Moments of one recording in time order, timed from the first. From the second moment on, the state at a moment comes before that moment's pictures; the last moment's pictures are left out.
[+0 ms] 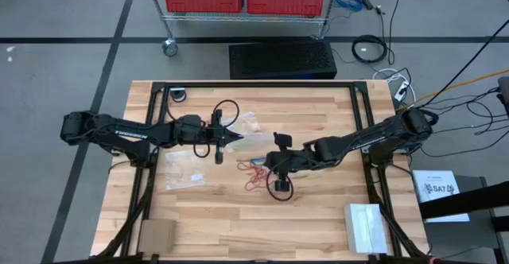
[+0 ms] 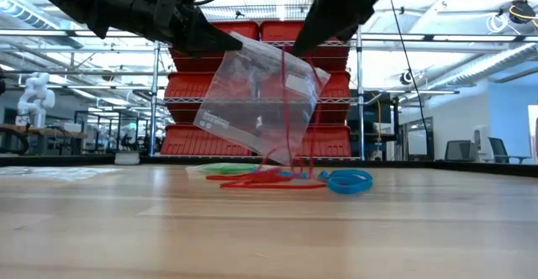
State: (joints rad) left arm 0.10 1.19 0.52 0.48 0.04 0.16; right arm 0.24 1.59 1.17 -0.37 0.28 0.14
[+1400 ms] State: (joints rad) left arm 0.10 1.19 0.52 0.46 0.04 0.16; right arm 0.25 1.56 1.45 -0.35 0.80 -0.04
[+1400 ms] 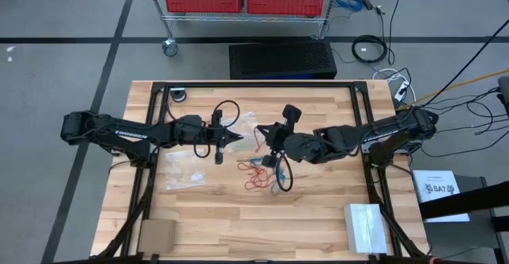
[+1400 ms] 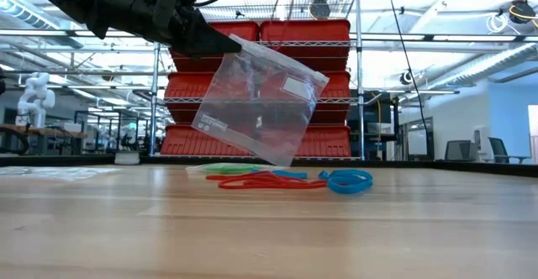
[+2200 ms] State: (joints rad) left arm 0.10 1.19 0.52 0.46 0.04 0.16; right arm 0.25 1.56 1.46 -0.35 0.87 -0.07
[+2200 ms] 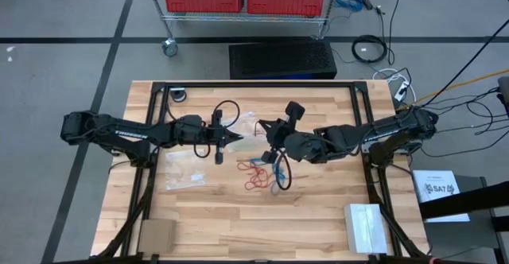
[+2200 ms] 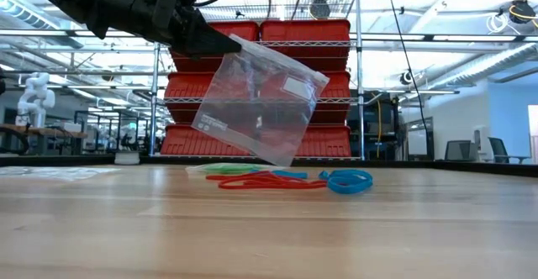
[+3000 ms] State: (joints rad) left arm 0.10 1.19 0.52 0.46 0.04 0.16; right arm 0.25 1.56 1.46 -0.54 0.86 0.09
